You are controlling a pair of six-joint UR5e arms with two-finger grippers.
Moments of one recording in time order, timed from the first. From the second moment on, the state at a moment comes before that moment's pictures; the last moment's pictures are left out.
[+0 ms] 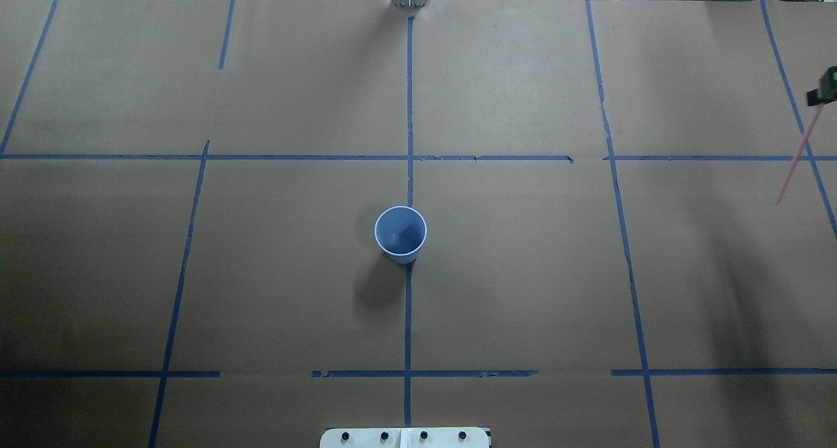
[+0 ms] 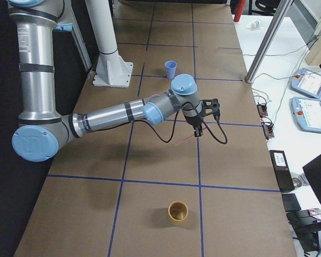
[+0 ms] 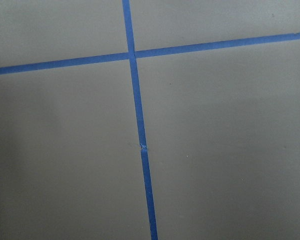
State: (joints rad) left arm -1.48 -1.47 -1.75 -1.50 -2.37 0.04; right arm 1.30 -1.50 1.87 -1.33 2.25 0.56
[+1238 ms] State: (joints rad) left arm -1.48 -1.48 -1.71 -1.51 -2.37 0.07; right arm 0.71 -0.90 1.98 -1.79 1.89 1.22
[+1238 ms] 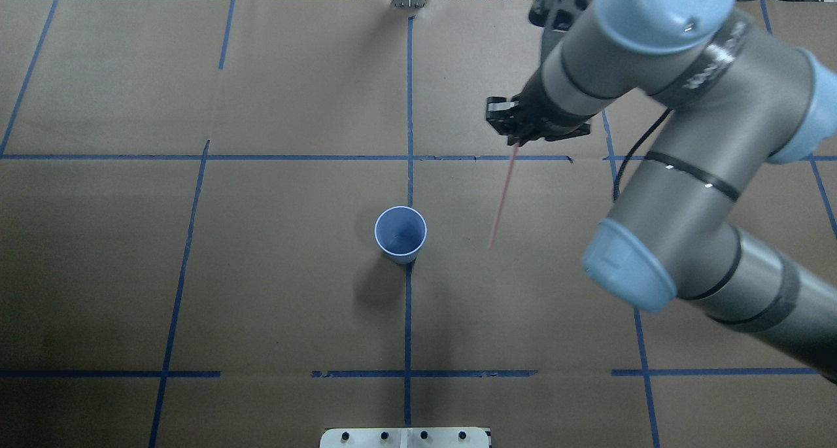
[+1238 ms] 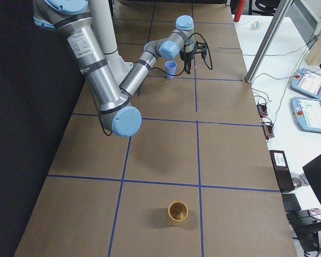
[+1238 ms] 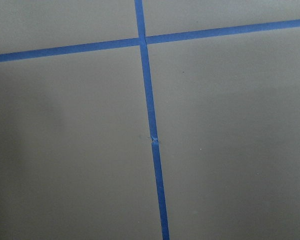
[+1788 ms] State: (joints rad) left arm -1.48 -1.48 -1.71 -1.50 -2.38 0.07; right arm 0.60 -0.71 1.82 -1.79 1.71 1.36
